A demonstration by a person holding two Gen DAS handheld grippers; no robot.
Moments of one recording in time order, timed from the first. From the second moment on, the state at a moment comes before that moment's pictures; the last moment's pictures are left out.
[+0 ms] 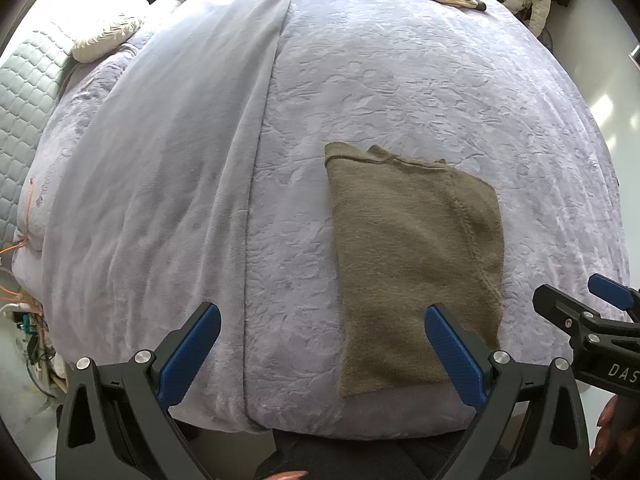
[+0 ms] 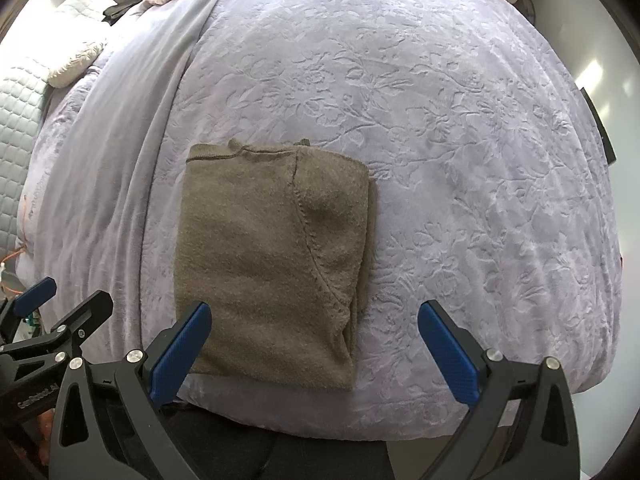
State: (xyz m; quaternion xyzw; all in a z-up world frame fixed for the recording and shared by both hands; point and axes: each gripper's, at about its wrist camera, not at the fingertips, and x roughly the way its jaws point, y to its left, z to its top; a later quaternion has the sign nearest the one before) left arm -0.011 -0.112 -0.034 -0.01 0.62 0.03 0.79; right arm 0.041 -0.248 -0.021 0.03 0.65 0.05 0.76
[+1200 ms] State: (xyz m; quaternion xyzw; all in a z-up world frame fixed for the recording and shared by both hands) left arm -0.005 -0.110 -0.036 0.00 0.61 0.02 0.79; right arm 0.045 -0.247 -0.026 0.02 0.65 0.05 0.76
